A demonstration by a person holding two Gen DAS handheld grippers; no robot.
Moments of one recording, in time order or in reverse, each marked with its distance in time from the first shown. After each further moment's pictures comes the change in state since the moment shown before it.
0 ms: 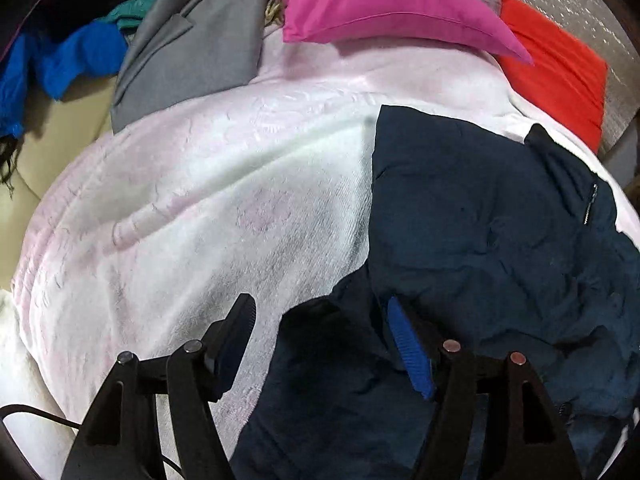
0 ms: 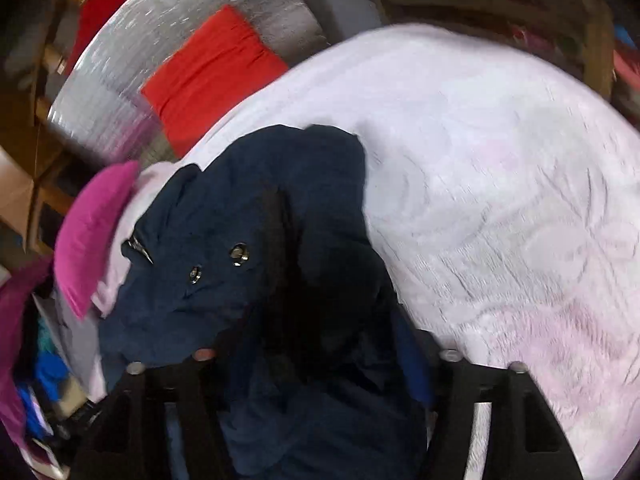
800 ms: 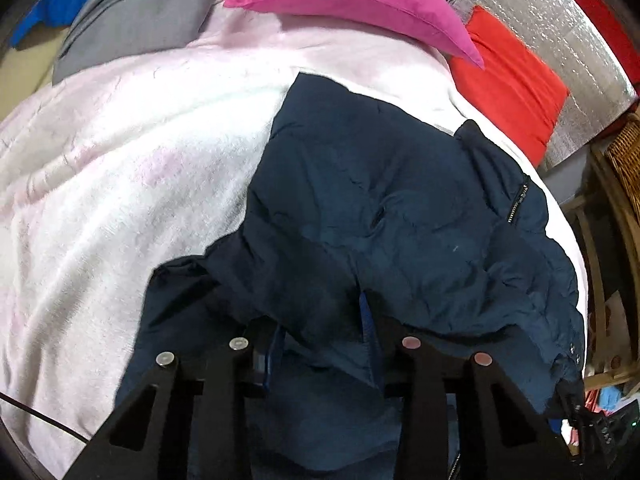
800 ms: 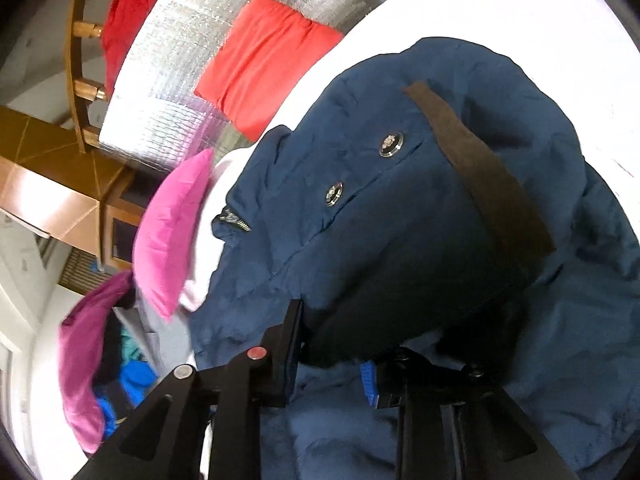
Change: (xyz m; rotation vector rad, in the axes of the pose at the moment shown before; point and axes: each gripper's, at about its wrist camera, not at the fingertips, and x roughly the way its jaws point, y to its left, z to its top) left arm -0.001 -0.018 -0.011 -0.099 0.071 -0.309; right arm 0.023 0.058 -0.035 0.181 0.083 0.362
